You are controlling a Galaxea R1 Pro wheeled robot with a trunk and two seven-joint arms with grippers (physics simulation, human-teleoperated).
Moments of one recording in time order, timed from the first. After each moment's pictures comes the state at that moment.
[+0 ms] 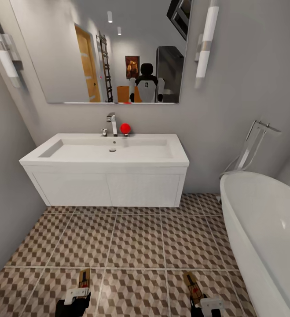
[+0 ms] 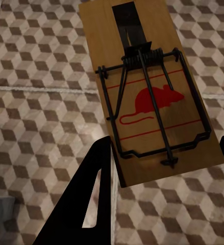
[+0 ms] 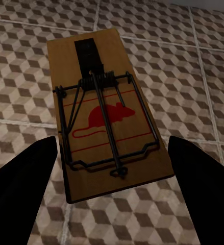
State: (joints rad) left arm -0.50 0.04 -0.76 0.07 0.81 -0.50 -0.02; right arm -0.20 0.01 0.17 -0.43 0.03 -0.51 -0.19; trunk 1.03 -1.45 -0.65
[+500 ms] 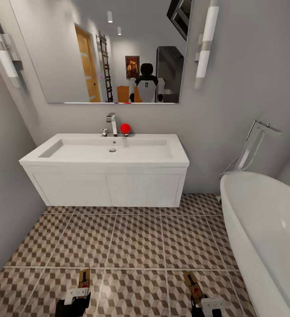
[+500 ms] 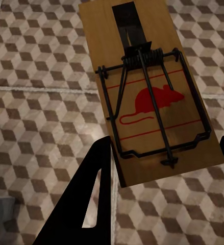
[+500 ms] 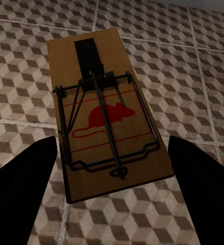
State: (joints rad) left arm -0.50 0.04 -0.76 0.07 0.81 -0.50 -0.02; right arm -0.20 0.00 0.17 -0.43 0.03 -0.51 -0.19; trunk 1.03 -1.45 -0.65
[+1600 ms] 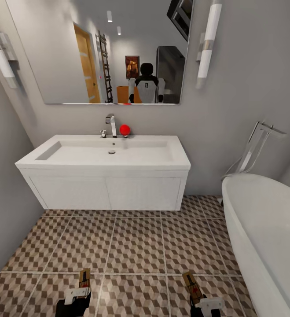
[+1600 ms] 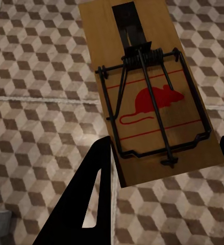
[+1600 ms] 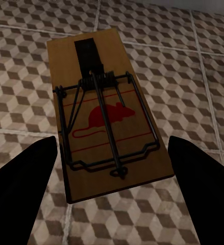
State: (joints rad) left arm -0.50 0.04 -0.76 0.07 0.81 -0.50 -0.02; right arm -0.20 0.01 0.17 -0.43 0.03 -0.51 -0.19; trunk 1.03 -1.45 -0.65
